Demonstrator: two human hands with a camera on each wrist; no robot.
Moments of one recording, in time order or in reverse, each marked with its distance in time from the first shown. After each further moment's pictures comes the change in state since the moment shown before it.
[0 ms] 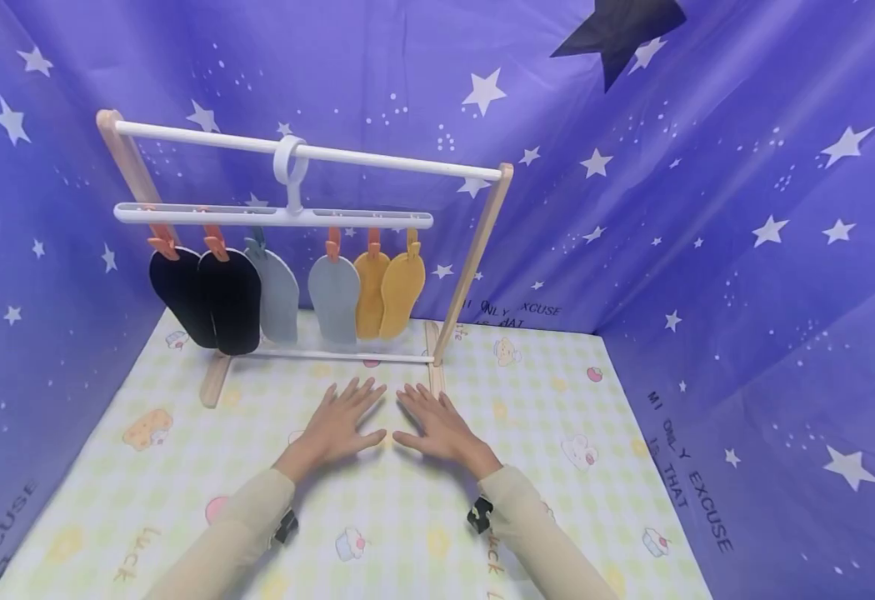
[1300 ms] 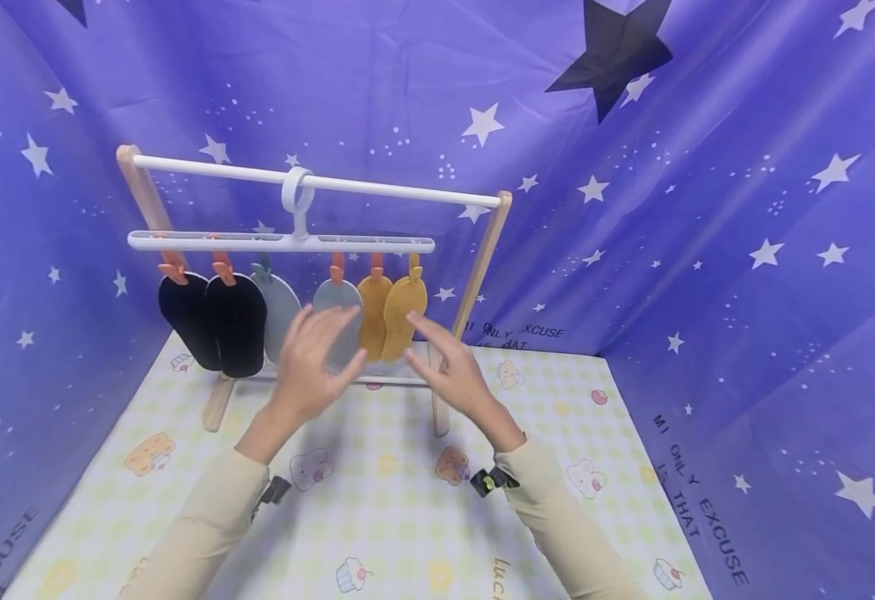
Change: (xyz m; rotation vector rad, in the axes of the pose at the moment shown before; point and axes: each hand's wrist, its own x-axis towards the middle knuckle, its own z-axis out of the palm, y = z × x) left_hand 0.015 0.039 -0.152 -0.042 0.935 0.297; right_hand 0.017 -0.059 -0.138 0.275 0.670 -0.361
